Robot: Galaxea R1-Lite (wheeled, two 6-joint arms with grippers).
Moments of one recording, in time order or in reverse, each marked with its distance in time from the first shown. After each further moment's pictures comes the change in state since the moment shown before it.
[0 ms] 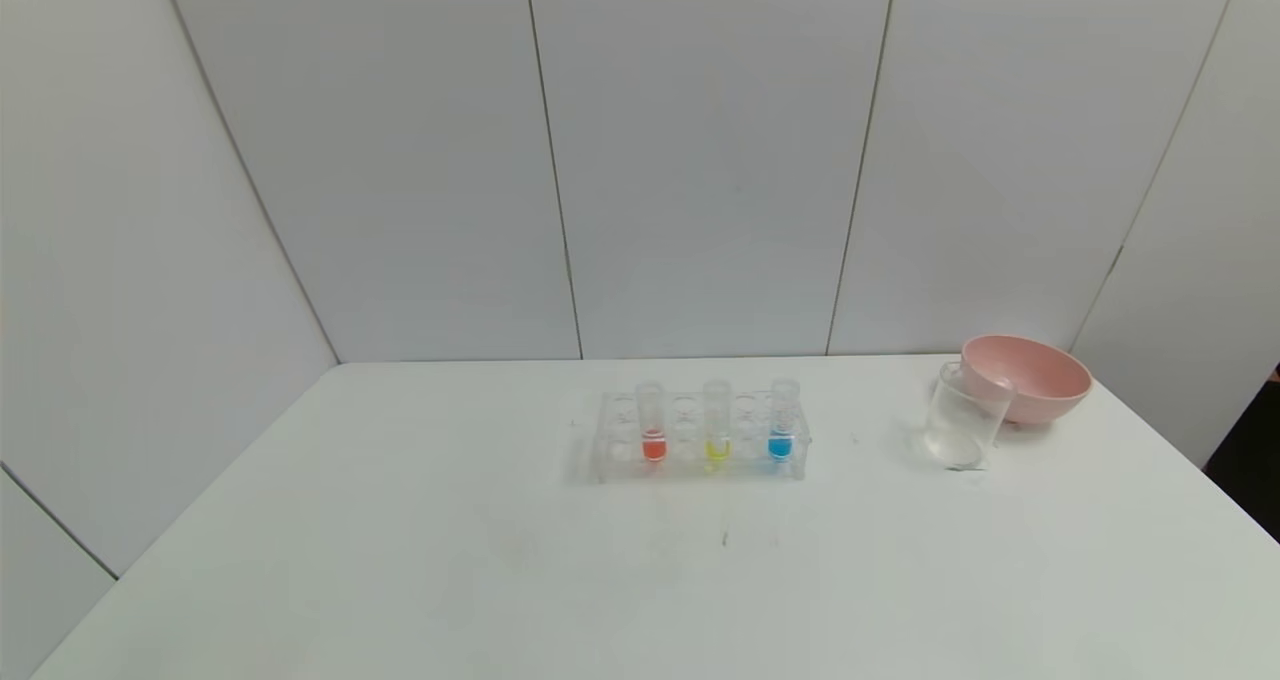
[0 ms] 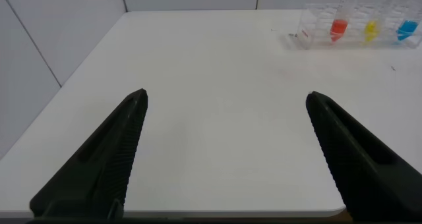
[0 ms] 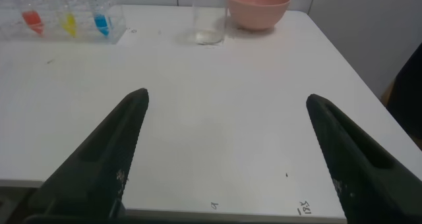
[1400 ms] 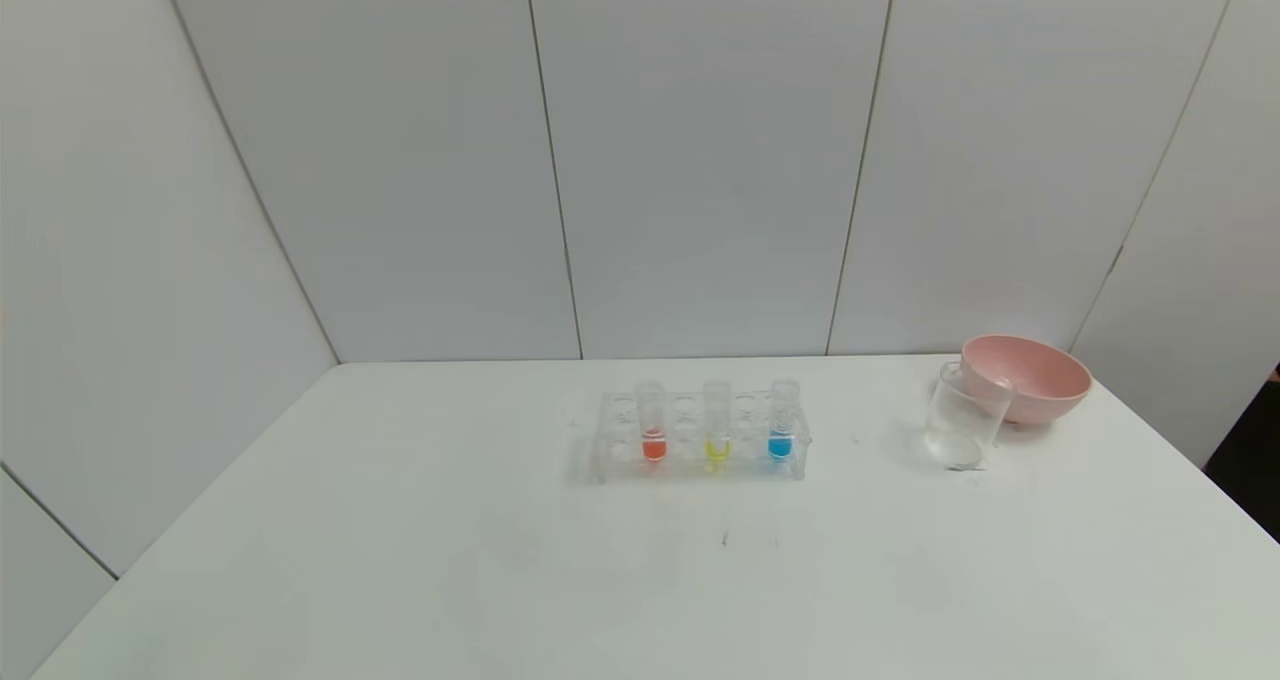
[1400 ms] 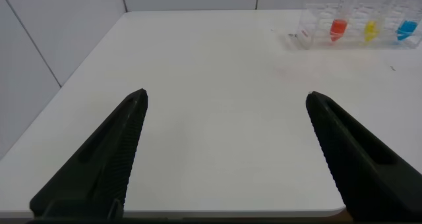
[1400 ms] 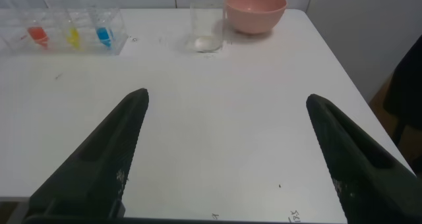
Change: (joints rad) left arm 0.000 0.000 0.000 0.000 0.000 0.000; right arm 0.001 0.218 -0.187 0.041 -0.011 0.029
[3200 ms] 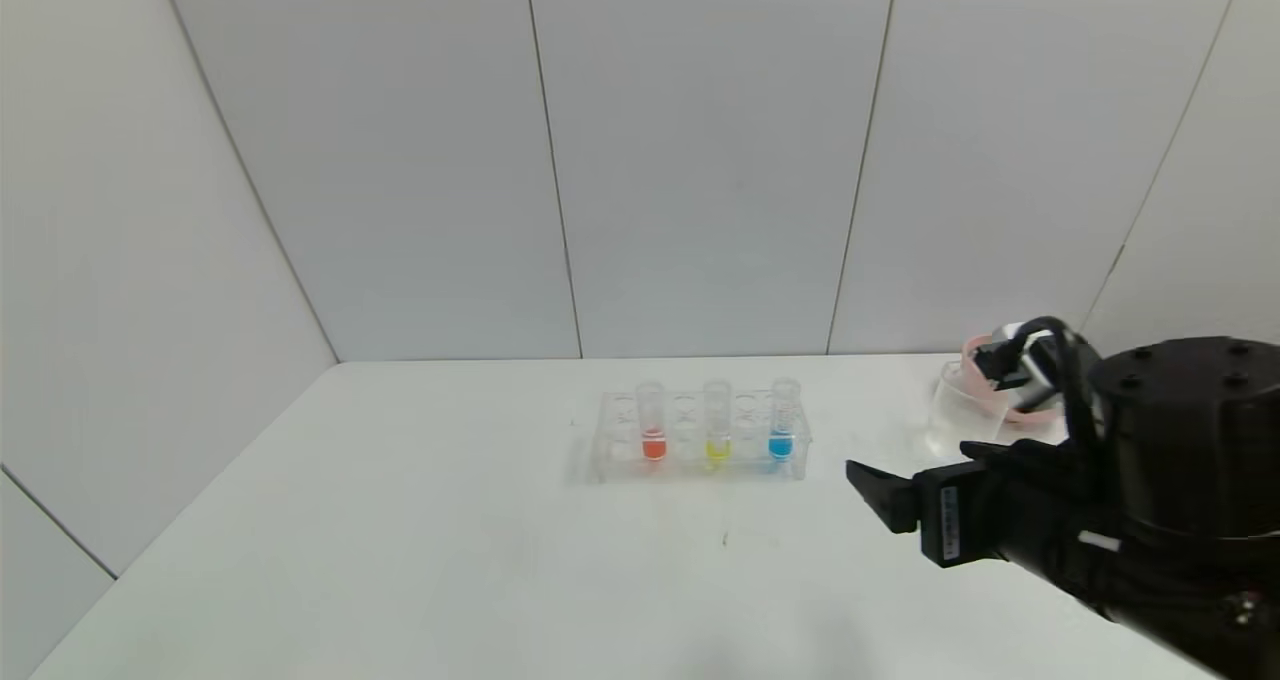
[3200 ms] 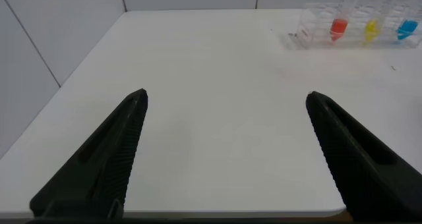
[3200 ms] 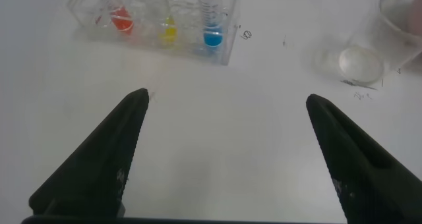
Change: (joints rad) left arm 0.000 0.000 0.000 0.000 0.000 0.000; right arm 0.707 1.298 -0.551 -0.347 -0.402 0.244
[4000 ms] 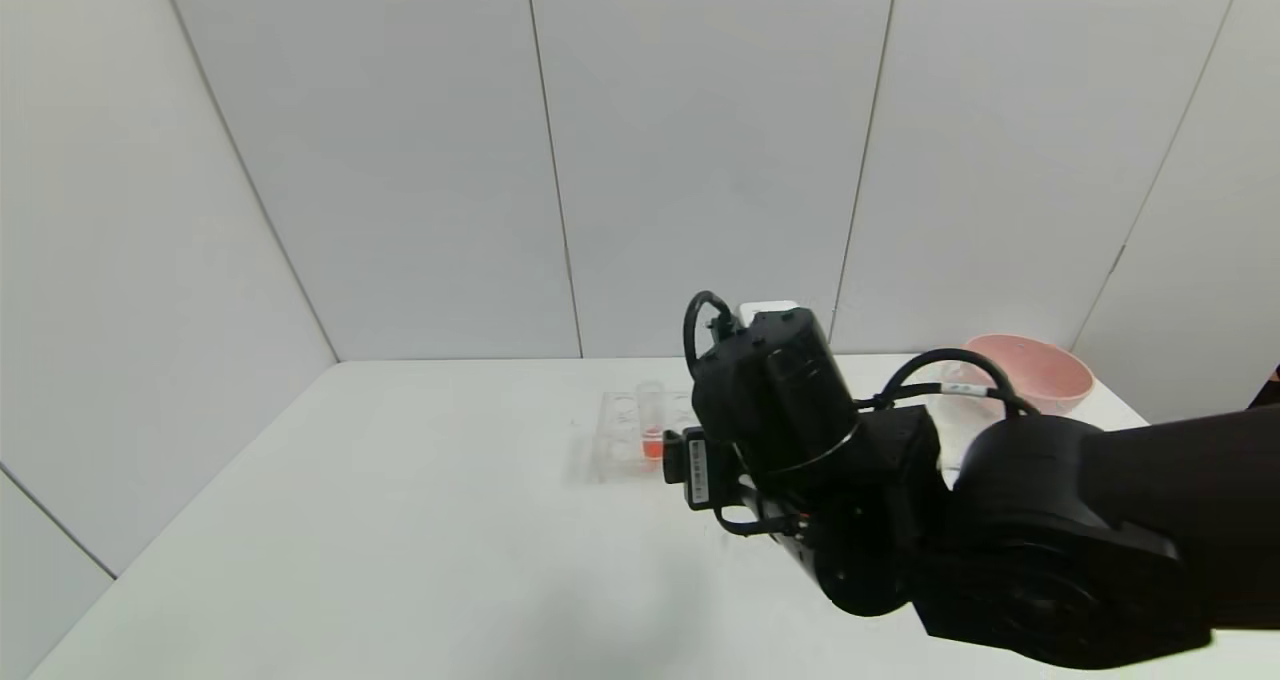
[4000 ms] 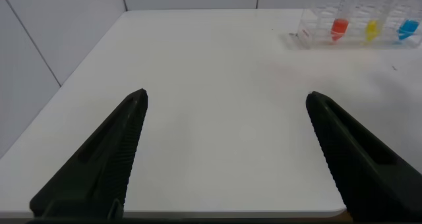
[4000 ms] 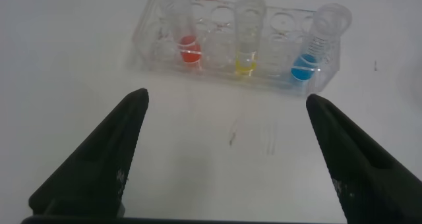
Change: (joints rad) left arm 0.000 0.000 0.000 0.000 0.000 0.000; right arm 0.199 0.431 -0.546 0.207 -0.177 0.178
